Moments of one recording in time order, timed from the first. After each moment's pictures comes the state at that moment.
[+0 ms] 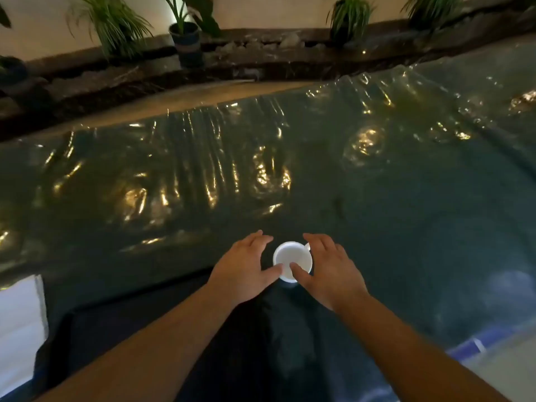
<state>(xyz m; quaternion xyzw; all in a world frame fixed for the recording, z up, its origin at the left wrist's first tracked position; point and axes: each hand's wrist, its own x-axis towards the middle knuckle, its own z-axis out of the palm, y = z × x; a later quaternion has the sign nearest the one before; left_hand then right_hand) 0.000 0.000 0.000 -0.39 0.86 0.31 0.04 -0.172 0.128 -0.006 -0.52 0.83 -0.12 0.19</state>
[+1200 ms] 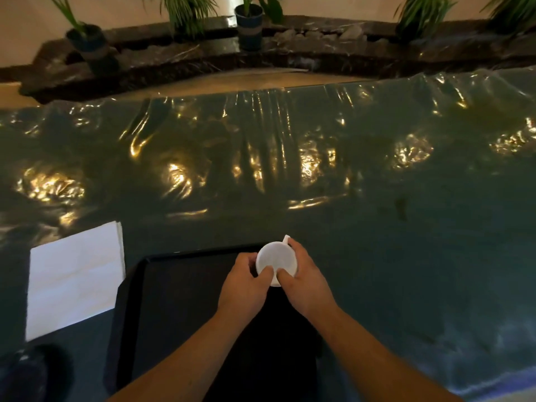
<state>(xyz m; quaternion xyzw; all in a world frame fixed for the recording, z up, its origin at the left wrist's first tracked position) 0.137 0.030 -0.013 -0.64 0.56 0.52 -0.11 -0.006 0.082 -0.028 -0.39 0.76 -0.28 0.43</state>
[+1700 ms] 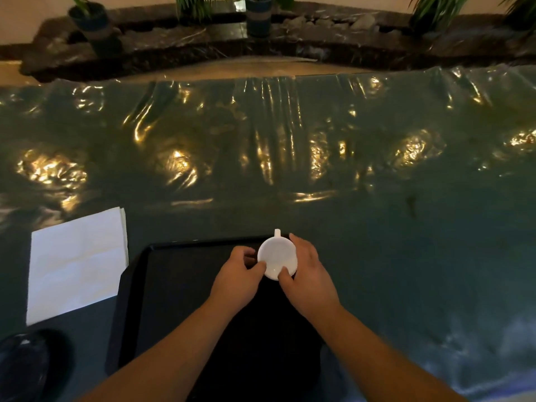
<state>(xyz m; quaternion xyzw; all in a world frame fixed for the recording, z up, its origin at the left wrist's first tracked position) 0.161 0.011 -0.042 -0.64 0.57 0.52 -0.07 0.003 0.082 -0.041 -0.48 0.78 -0.22 0.34</state>
